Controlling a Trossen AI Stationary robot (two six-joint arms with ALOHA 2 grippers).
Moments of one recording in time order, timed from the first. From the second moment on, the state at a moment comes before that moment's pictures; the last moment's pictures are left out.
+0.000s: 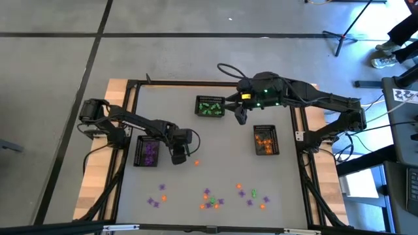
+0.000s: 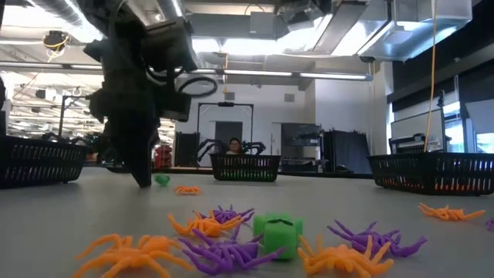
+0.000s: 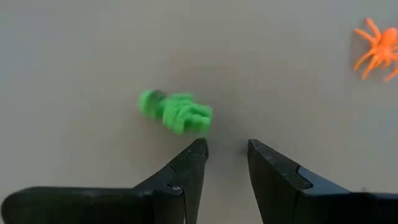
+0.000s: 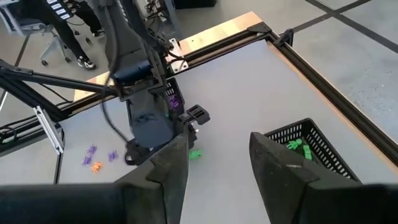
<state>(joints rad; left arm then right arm) -0.02 1.62 0.79 -0.44 0.01 -0.35 -0.13 1.41 1.60 -0.70 -0.01 0.29</state>
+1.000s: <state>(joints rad) 0.03 1.59 0.95 -0.57 -0.09 -0.63 -0.12 1.28 1.60 -0.79 -0.07 0.17</state>
